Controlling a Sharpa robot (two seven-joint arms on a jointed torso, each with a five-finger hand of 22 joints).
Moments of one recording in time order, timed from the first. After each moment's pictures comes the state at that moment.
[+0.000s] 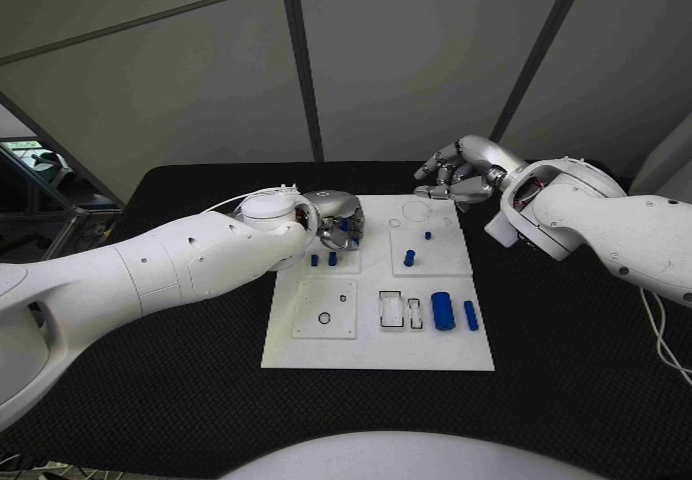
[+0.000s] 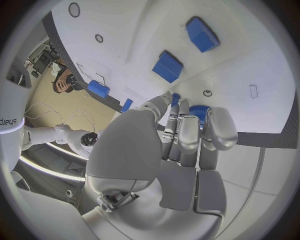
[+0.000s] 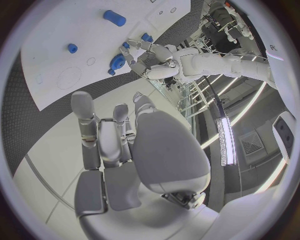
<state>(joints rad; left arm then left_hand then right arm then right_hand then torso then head) 1.17 -0.52 0.00 1.18 -1.54 -0.08 -0.04 1.43 -0.14 0.39 0.05 0.14 0.90 0.15 0.31 0.09 0.93 0.09 0.48 0.13 1.41 0.01 1.30 1.02 0.13 1.40 0.11 1.15 1.29 1.21 -0.79 0.10 1.46 -1.12 -0.26 -0.07 1.48 -0.06 0.01 0.28 0.37 0.86 0.16 0.26 0.07 1.05 0.07 0.99 0.80 1.46 0.00 1.26 1.16 0.14 1.22 0.10 1.03 0.75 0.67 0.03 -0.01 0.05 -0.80</state>
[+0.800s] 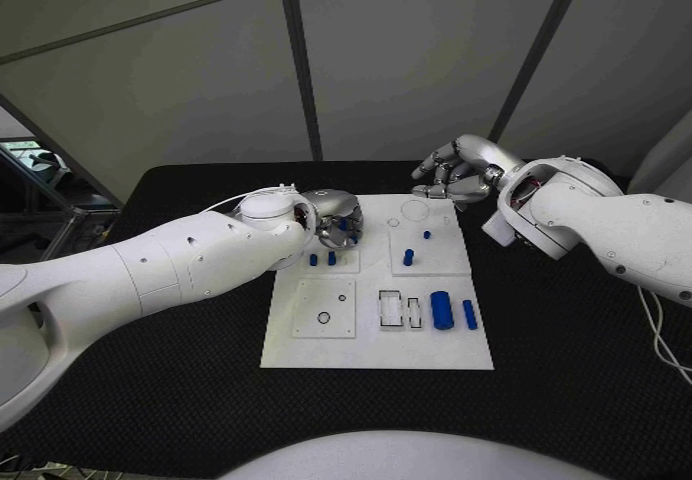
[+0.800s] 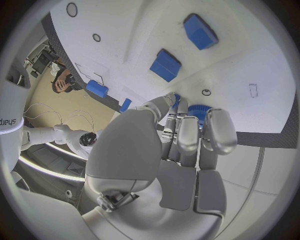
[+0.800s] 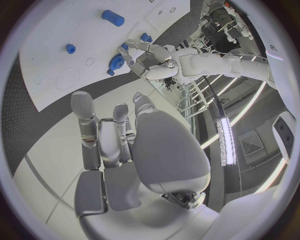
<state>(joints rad) 1.16 -0.52 0.00 1.17 -1.54 -0.09 -0.04 1.45 -0.13 0.47 0.01 0.14 0.95 0.15 0.28 0.08 1.00 0.09 0.45 0.11 1.42 0.00 1.32 1.02 0.13 1.41 0.11 1.19 1.31 1.21 -0.78 0.10 1.46 -1.12 -0.26 -0.07 1.48 -0.06 0.01 0.28 0.38 0.86 0.16 0.26 0.07 1.05 0.07 0.99 0.80 1.46 0.00 1.26 1.16 0.14 1.22 0.10 1.03 0.75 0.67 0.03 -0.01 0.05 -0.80</state>
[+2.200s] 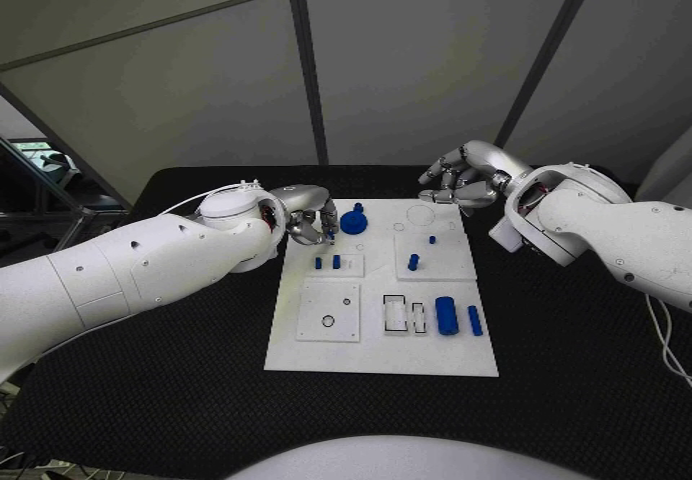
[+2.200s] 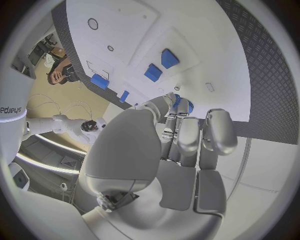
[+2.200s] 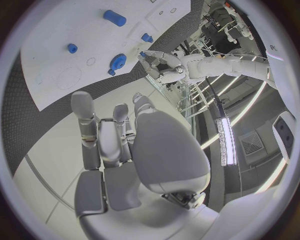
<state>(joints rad) 1.14 -0.70 0.08 1.33 -1.52 -0.08 -0.10 1.44 -0.14 0.49 0.01 0.13 0.97 0.16 0.26 0.08 1.02 0.09 0.42 0.11 1.42 0.01 1.32 1.00 0.13 1.41 0.11 1.19 1.31 1.21 -0.79 0.10 1.45 -1.12 -0.26 -0.07 1.48 -0.06 0.01 0.28 0.38 0.86 0.16 0.27 0.07 1.05 0.07 0.99 0.80 1.46 0.00 1.26 1.16 0.14 1.22 0.10 1.03 0.75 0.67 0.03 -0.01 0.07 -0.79</state>
